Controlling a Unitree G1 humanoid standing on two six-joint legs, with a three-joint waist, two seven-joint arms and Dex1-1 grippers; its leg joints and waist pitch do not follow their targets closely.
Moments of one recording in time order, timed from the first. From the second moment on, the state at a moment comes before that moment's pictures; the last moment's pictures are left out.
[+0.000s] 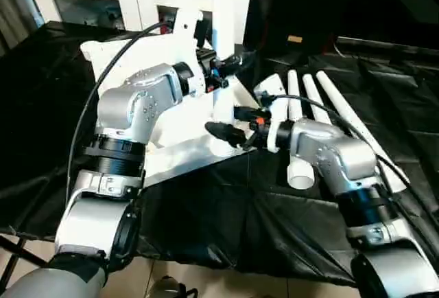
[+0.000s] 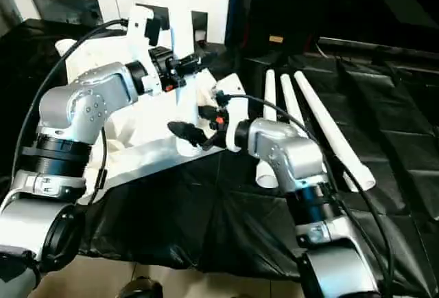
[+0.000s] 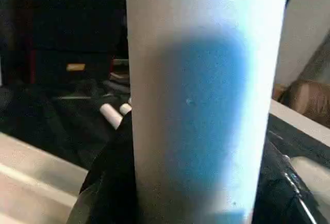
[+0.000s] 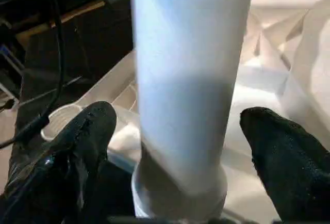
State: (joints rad) left arm -0.93 0.19 0.03 0.36 -0.44 0.66 -0.61; right arm -0.68 -0.21 0.14 0.30 0.38 0.66 0.76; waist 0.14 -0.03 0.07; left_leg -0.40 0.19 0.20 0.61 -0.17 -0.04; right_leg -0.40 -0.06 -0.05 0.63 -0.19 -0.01
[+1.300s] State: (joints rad) left arm -0.93 0.22 -0.02 0.28 -0.47 0.74 -0.76; right arm -0.71 -0.24 0.19 0.37 0.37 0.62 0.97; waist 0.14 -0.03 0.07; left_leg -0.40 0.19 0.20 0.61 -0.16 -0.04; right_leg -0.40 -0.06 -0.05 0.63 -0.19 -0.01
